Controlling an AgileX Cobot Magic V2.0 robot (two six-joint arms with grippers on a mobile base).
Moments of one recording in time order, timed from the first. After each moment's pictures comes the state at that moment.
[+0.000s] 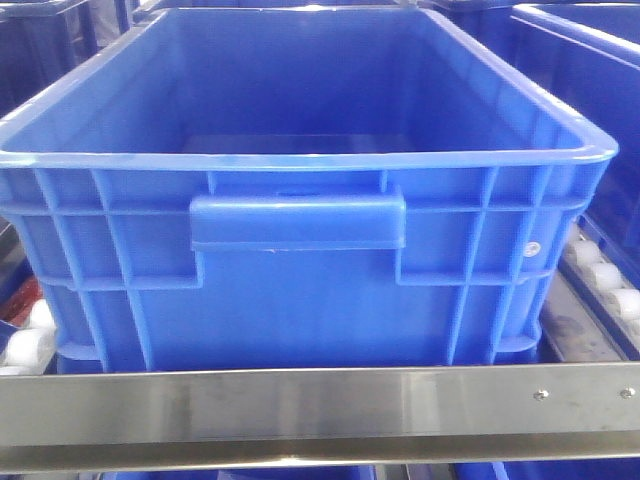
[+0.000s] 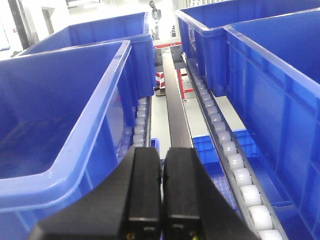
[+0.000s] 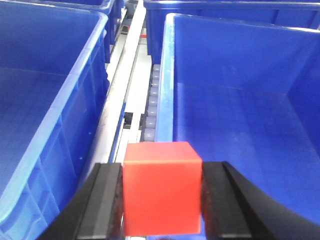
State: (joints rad) left arm -0.02 -0.01 0.01 -0.01 0.03 0.14; right arm 0.06 0.42 -0.48 -0.11 0.31 0.04
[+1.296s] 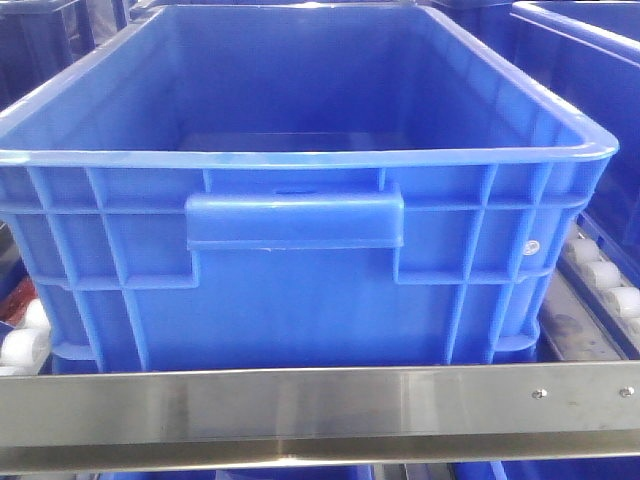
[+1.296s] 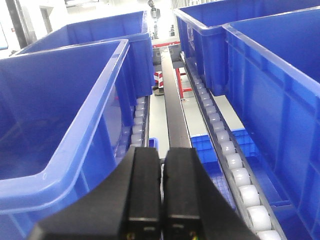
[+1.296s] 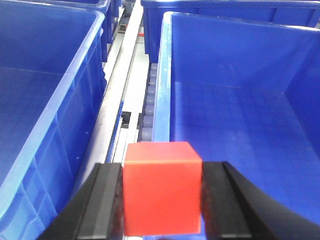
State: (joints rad) left arm -0.02 -0.01 0.01 -0.01 0.03 0.14; right arm 0.06 0.42 -0.48 -0.11 0.31 0.04
